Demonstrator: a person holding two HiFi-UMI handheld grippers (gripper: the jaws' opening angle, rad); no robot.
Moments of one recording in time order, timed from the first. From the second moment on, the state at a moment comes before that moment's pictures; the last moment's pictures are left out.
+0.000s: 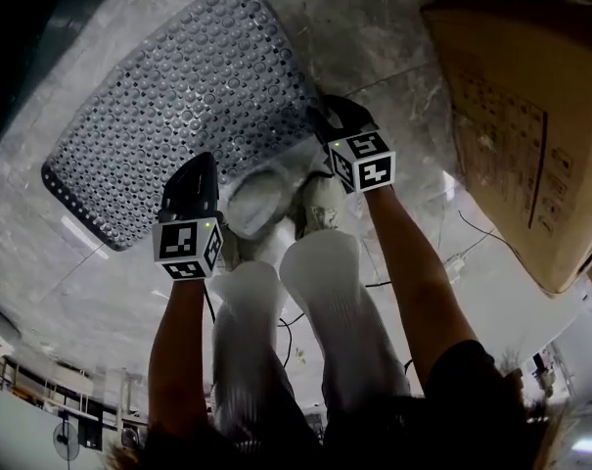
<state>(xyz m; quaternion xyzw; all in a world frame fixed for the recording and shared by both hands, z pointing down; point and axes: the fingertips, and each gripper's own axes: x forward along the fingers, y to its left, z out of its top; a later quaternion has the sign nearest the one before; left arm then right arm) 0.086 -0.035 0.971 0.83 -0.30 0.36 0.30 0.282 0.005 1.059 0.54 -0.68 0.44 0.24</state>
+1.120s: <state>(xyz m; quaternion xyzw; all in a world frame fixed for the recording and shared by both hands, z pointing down) 0.102 -0.031 0.981 0.86 -0.27 0.34 0.29 0.254 0.002 1.077 0.46 -0.70 0.52 0.17</state>
